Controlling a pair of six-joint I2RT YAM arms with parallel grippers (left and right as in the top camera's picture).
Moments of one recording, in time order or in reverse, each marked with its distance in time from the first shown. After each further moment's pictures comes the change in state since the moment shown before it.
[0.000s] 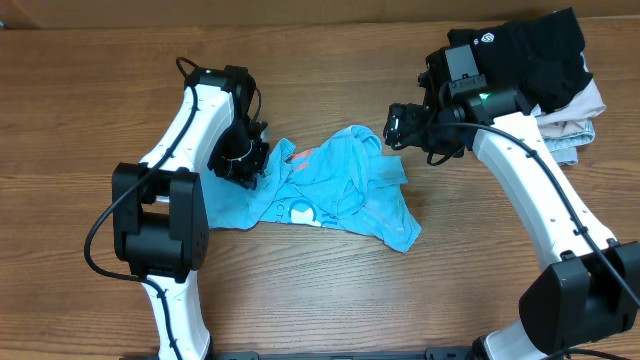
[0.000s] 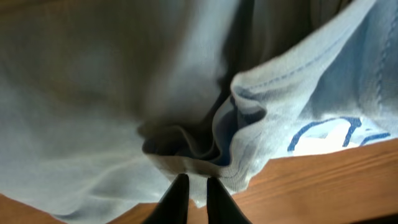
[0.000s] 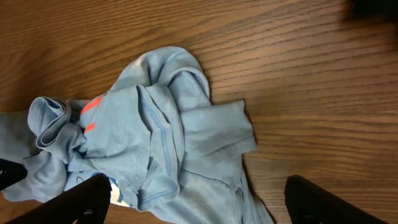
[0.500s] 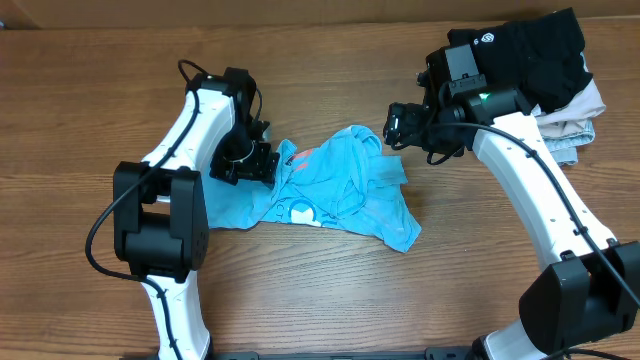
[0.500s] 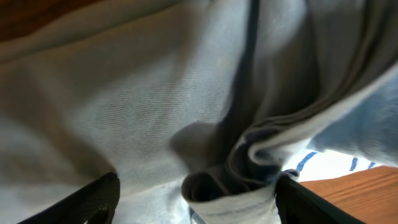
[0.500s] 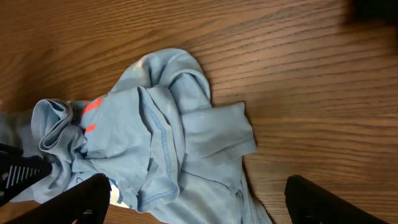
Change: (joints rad) left arm 0.000 0.000 -0.056 0.100 0.008 0.013; right arm 0.000 0.000 0.000 0.006 0.001 -0.004
